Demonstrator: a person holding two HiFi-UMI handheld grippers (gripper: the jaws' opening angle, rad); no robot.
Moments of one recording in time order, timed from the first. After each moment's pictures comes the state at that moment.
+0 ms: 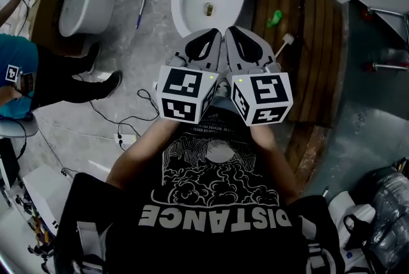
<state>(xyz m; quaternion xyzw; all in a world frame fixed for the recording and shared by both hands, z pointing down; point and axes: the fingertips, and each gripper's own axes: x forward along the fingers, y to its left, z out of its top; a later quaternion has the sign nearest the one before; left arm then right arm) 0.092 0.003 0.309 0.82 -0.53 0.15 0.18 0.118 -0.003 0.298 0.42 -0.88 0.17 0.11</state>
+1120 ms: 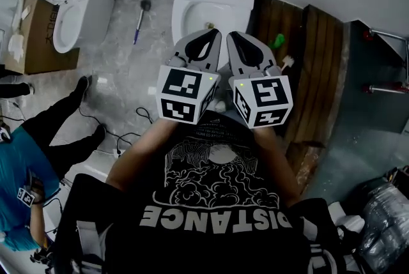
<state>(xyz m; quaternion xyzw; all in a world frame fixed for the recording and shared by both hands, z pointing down) 0.035 -0.134 0.317 0.82 -0.52 0.13 0.18 0.064 -0.133 0.317 0.41 -0.89 0.15 0.15</state>
